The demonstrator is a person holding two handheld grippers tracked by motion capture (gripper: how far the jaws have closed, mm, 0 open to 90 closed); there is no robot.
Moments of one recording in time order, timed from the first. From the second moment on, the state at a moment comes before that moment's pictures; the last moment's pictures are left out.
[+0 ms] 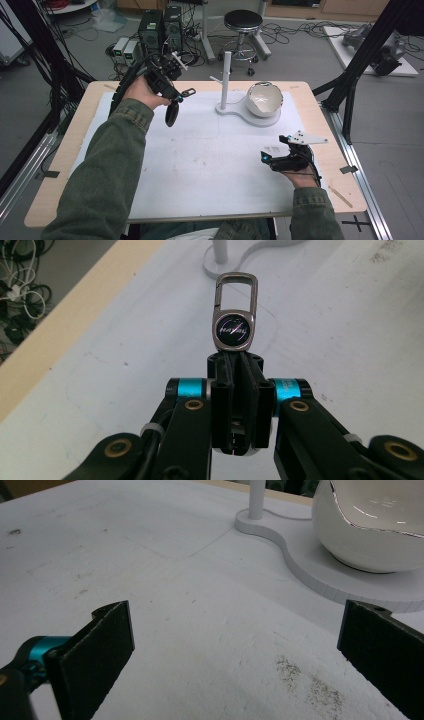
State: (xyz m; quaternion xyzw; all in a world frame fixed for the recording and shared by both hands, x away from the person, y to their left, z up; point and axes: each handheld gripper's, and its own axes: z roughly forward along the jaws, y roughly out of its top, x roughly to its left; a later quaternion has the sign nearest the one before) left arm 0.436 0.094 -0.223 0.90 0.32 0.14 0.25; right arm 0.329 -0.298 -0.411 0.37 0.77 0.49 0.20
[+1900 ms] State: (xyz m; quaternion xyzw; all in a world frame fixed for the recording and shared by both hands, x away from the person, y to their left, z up) left arm 0.506 -0.015 -0.226 0.92 0.28 0.18 0.22; right arm 0.328 -0.304 -0.409 0.38 0.75 0.51 0.19
